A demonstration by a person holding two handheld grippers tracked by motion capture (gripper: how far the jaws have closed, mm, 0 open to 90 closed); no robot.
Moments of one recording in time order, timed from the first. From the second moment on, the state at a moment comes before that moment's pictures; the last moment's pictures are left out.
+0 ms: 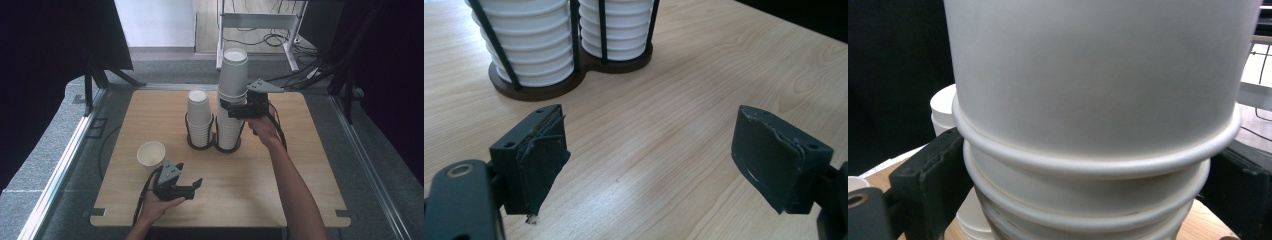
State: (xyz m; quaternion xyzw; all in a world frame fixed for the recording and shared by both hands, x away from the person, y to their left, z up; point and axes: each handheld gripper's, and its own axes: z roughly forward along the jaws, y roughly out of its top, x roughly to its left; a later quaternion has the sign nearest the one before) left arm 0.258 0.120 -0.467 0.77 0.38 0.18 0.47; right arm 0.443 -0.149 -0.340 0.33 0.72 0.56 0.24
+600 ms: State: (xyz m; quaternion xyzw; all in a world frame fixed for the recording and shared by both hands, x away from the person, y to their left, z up) left arm 0.283 0.105 -0.404 0.74 0.37 0.18 0.53; right arm 0.443 -0.149 -0.341 0.32 0.72 0.56 0.24
